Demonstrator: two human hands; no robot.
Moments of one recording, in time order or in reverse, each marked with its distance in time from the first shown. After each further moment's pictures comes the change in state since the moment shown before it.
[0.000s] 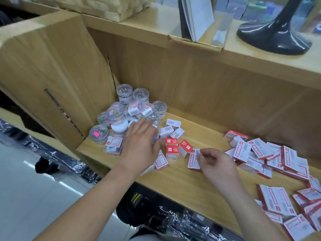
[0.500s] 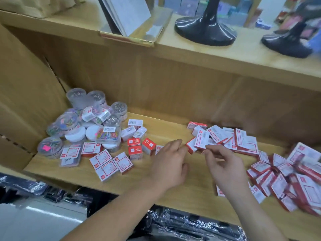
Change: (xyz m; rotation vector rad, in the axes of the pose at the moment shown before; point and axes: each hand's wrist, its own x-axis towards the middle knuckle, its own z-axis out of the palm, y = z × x) left_hand -0.010 0.153 0.074 -0.187 -0.330 0.281; right_hand -0.028 0.056 -0.078 0.112 0.317 0.011
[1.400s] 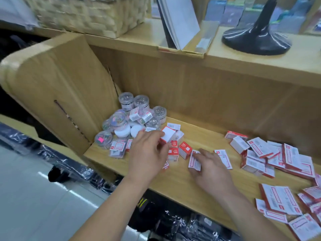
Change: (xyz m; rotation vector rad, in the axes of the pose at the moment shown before) left_hand -0.058 -0.073 -0.095 0.080 0.507 -0.347; right_hand -0.004 -0.018 0.097 -0.570 -0.459 -0.313
